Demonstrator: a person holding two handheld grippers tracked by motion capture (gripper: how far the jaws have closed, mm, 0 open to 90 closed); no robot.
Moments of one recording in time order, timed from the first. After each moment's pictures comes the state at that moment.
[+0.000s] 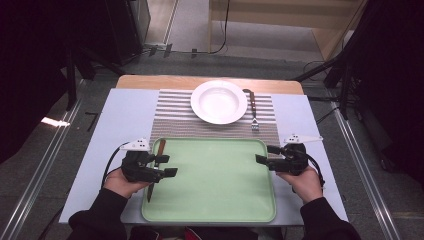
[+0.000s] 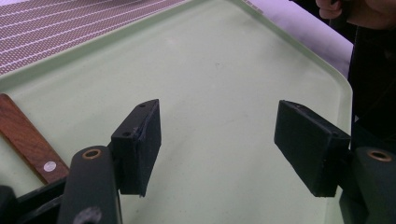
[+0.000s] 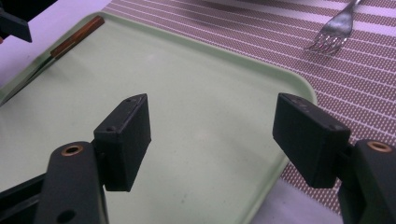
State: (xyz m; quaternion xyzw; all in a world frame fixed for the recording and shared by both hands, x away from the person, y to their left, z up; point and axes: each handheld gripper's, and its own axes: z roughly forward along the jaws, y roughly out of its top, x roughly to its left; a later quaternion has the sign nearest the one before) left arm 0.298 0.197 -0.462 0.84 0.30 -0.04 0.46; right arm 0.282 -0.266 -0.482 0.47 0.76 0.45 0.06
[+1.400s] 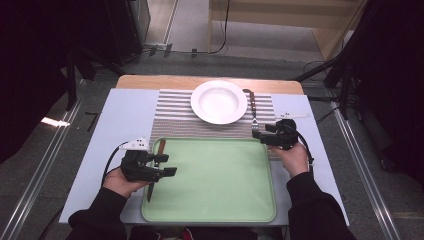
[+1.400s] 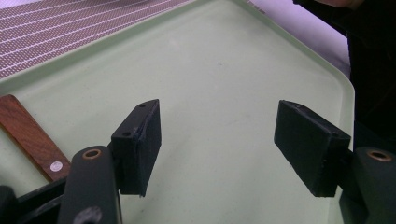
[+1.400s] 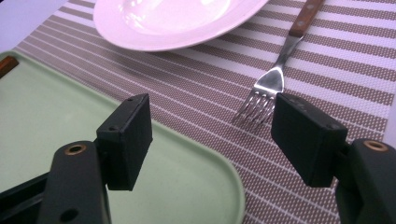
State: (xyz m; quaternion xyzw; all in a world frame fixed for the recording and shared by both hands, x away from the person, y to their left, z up) left arm 0.300 0.198 -0.463 0.84 0.30 -0.04 0.46; right arm 0.356 -0.259 -0.482 0.52 0.74 0.42 0.12
